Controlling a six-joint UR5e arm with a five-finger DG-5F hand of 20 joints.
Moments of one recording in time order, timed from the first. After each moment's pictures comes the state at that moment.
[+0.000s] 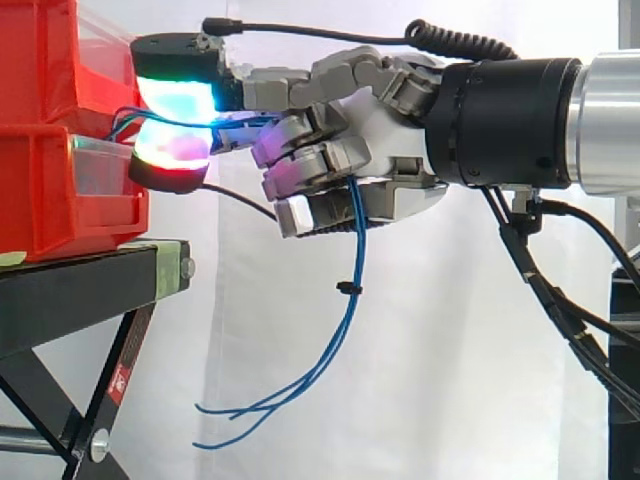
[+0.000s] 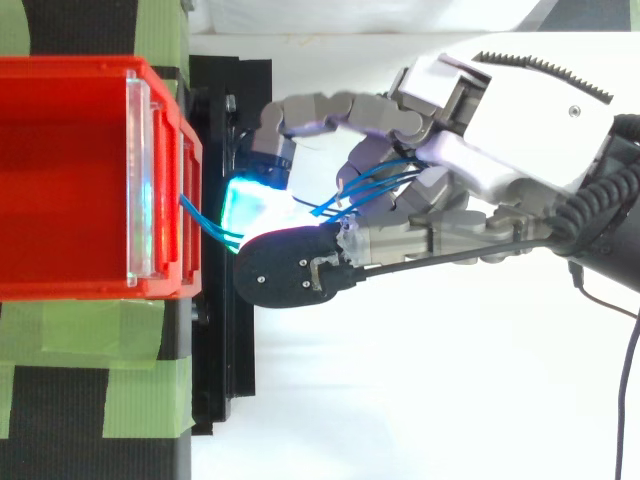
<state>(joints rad) 0.28 -2.00 -1.63 -2.53 -0.88 -0.26</state>
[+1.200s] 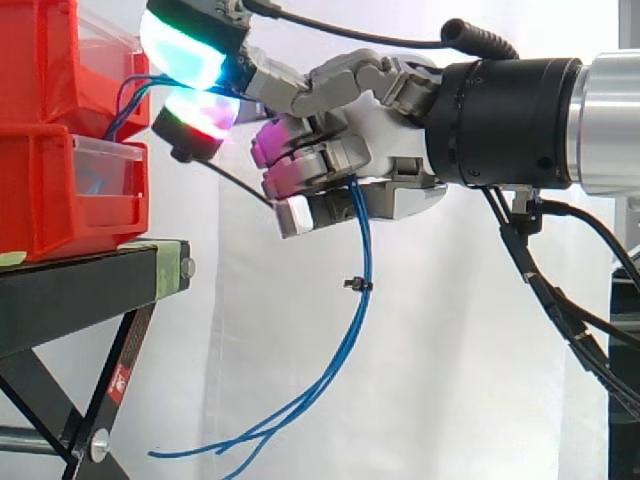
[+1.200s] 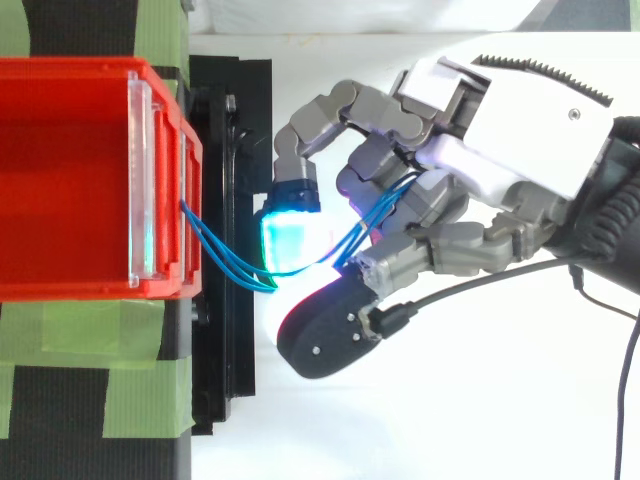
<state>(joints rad) 0.28 -2.00 -1.63 -2.52 -0.88 -0.26</state>
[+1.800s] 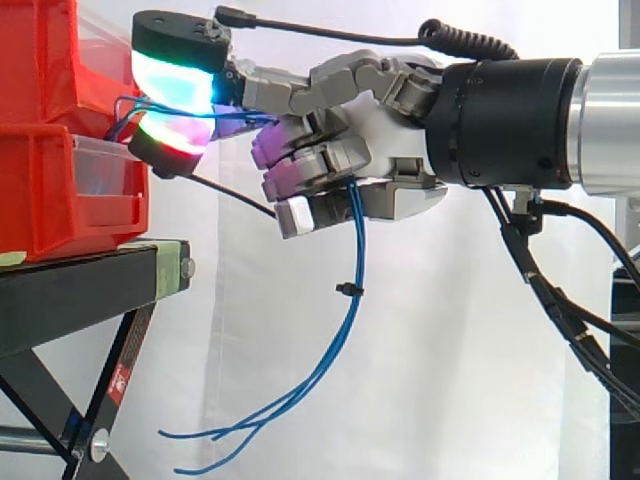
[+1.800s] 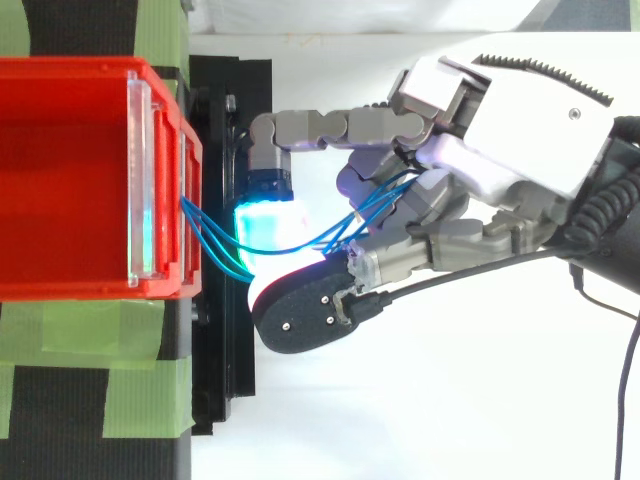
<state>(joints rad) 0.28 -2.00 -1.63 -2.53 -0.88 -0.26</state>
